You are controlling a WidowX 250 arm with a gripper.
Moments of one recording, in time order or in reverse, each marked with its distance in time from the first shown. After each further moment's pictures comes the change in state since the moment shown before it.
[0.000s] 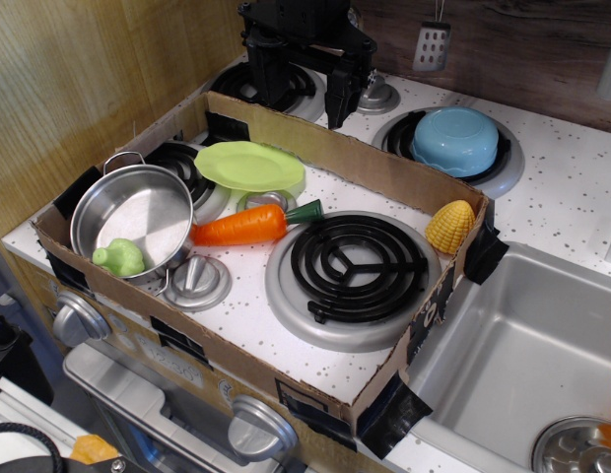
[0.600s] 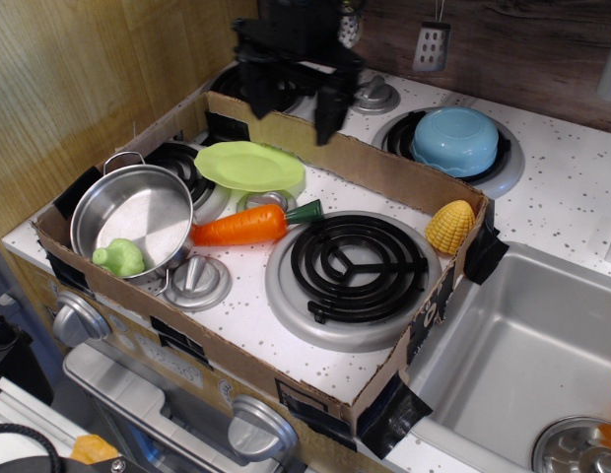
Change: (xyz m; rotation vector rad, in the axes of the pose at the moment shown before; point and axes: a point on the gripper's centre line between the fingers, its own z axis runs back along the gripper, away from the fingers) arm -0.019 0.023 -0.012 0.020 0.082 0.027
